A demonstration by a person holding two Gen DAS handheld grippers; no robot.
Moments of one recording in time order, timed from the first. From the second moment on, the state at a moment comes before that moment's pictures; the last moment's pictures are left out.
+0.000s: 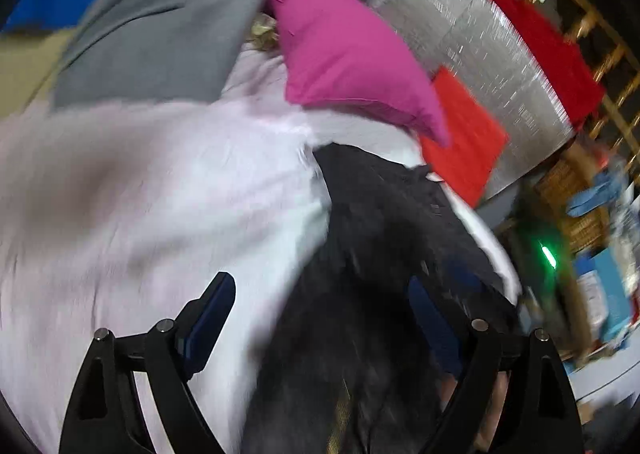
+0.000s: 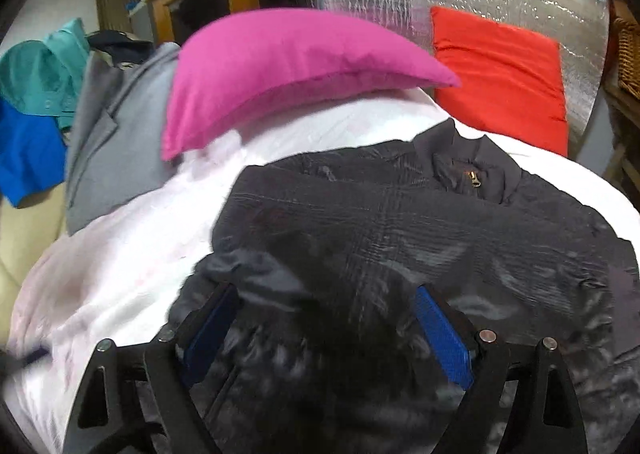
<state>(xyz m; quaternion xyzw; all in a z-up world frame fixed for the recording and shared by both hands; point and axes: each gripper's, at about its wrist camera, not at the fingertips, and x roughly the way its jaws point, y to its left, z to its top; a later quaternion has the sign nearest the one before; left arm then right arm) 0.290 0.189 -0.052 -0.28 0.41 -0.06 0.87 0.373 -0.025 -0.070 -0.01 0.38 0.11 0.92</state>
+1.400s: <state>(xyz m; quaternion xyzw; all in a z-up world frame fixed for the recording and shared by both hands) 0.378 0.062 -0.062 0.01 0.40 -0.05 0.92 0.345 -0.155 -0.065 0.08 0.37 0.12 0.92</state>
